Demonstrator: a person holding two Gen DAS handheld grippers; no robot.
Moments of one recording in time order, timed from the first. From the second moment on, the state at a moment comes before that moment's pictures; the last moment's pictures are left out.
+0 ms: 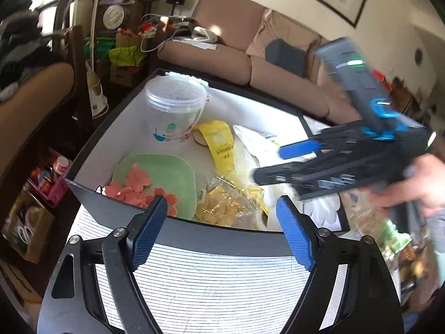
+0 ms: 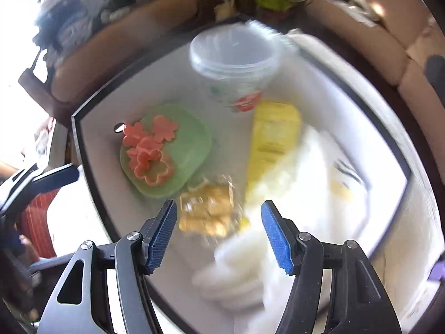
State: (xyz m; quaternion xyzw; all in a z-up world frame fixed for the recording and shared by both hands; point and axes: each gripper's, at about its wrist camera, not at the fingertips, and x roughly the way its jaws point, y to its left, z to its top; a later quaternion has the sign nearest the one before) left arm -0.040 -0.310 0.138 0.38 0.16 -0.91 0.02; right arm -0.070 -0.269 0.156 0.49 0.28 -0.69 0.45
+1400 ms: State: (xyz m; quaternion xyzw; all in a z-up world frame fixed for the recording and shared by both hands) left arm 0.029 -0.108 0.113 0.43 0.03 -0.90 -0.01; right arm 0.058 0.107 0.149 0.44 0.04 -0.85 0.29
